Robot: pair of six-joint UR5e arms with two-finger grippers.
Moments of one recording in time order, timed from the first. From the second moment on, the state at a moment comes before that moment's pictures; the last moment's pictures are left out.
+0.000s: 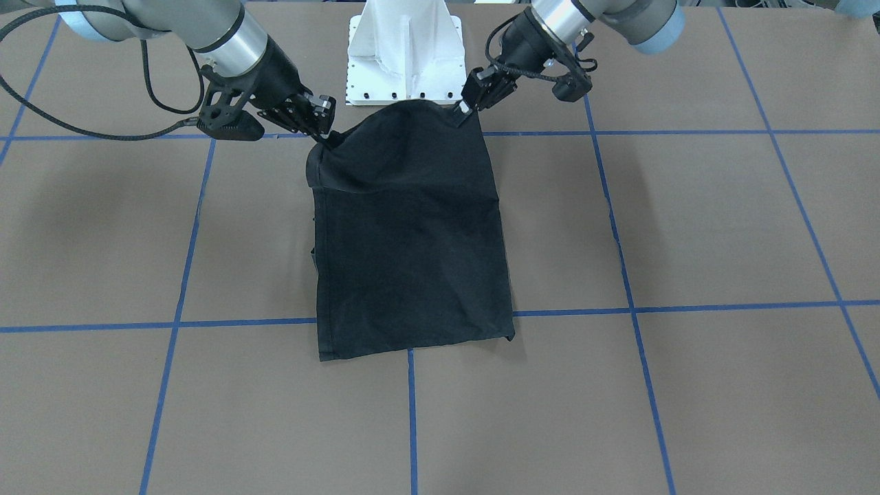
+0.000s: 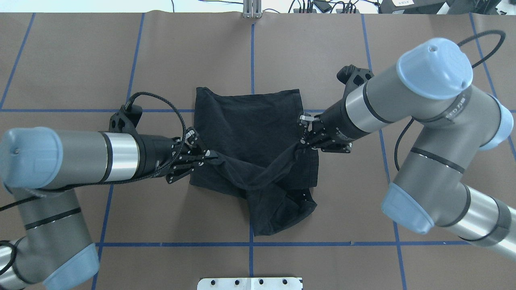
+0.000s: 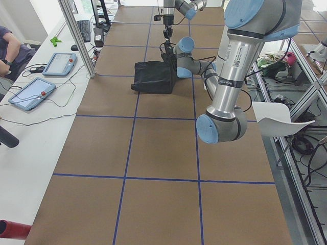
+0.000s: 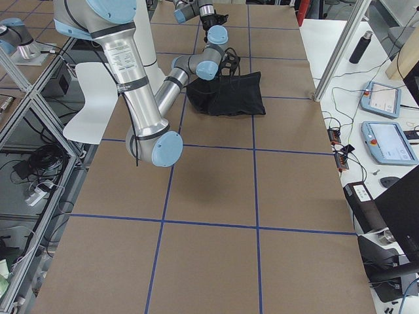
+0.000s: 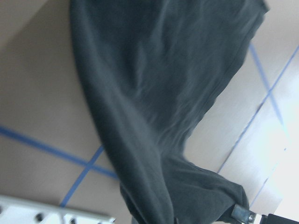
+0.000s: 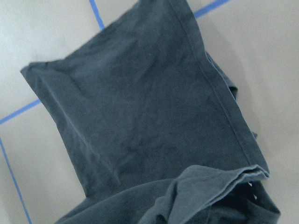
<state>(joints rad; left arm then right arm) -0.53 -1.94 -1.97 -2.30 -1.79 -2.12 0.71 -1.09 1.97 -1.37 2.16 1.64</state>
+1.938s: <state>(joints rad) -0.76 -2.20 -1.34 -2.53 -1.78 -2.09 0.83 -0.82 1.40 -1.36 2.15 1.60</state>
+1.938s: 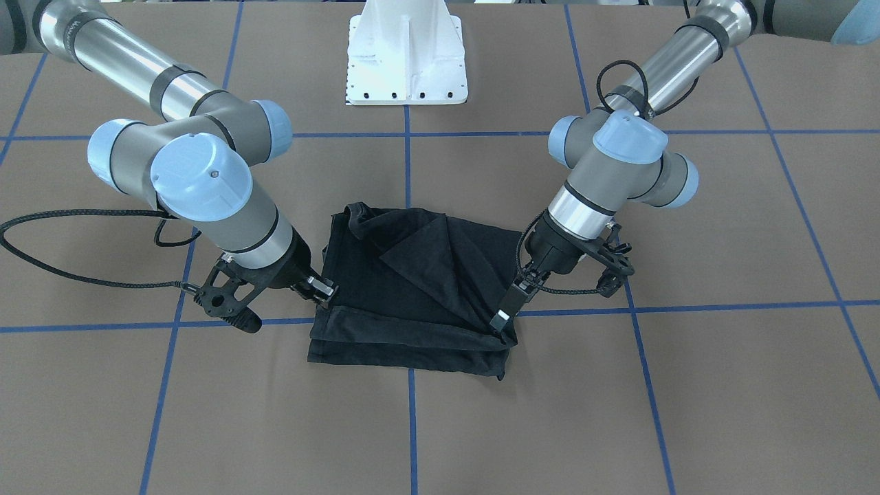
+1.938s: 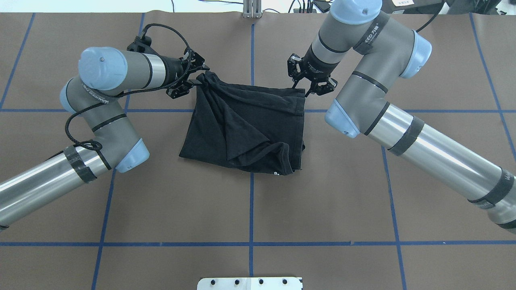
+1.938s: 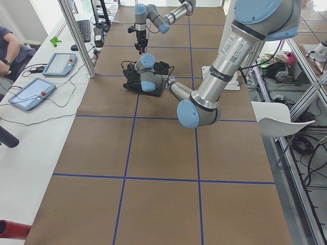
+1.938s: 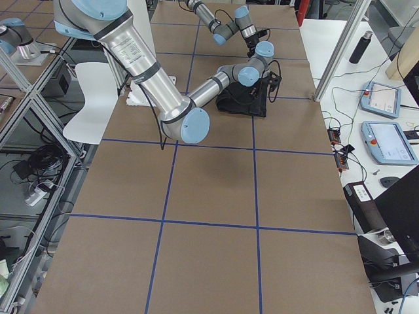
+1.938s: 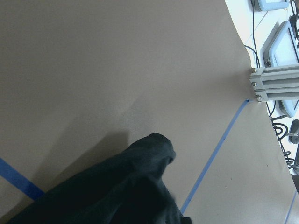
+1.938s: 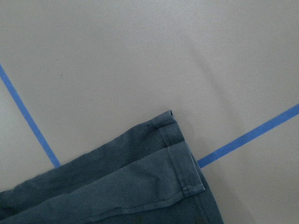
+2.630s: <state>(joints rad) -0.91 -2.13 -1.38 -2.49 -1.99 -1.93 0.73 -0.76 1.43 -1.33 2.06 1.54</state>
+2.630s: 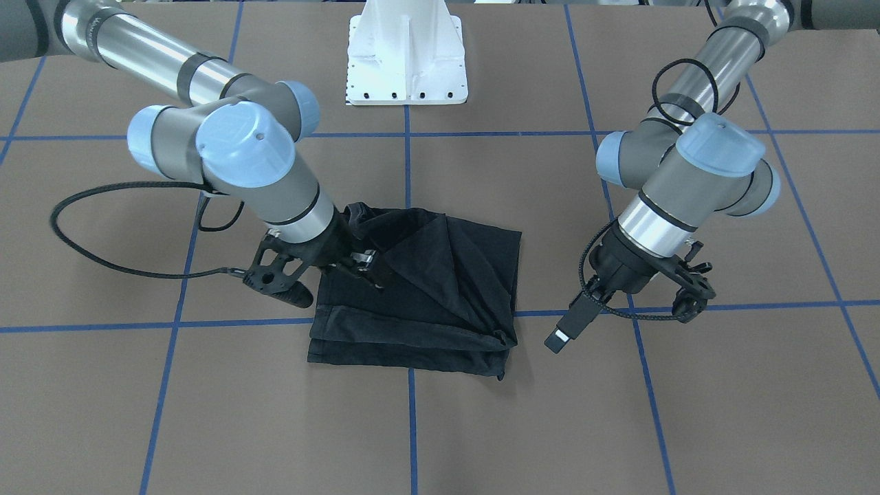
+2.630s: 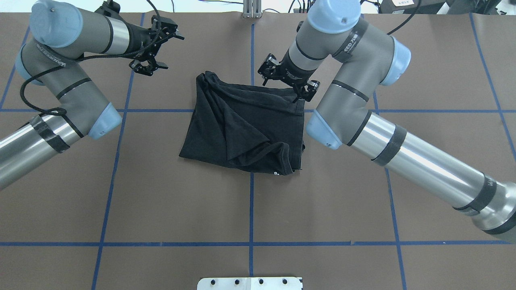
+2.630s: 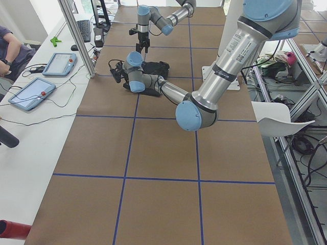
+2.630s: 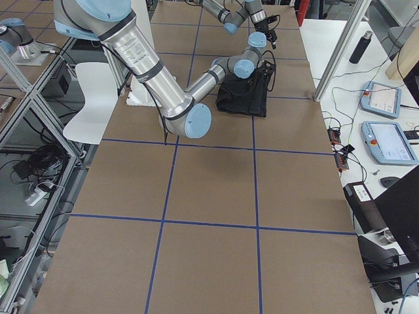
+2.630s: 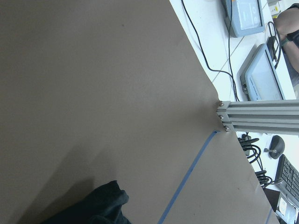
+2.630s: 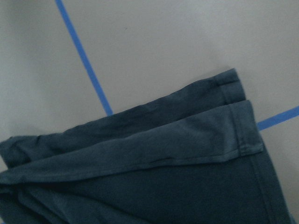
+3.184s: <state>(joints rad) -0.92 -1.88 -1.63 -2.47 -2.04 -1.74 0.49 -0.67 1.43 -1.45 1.72 1.23</state>
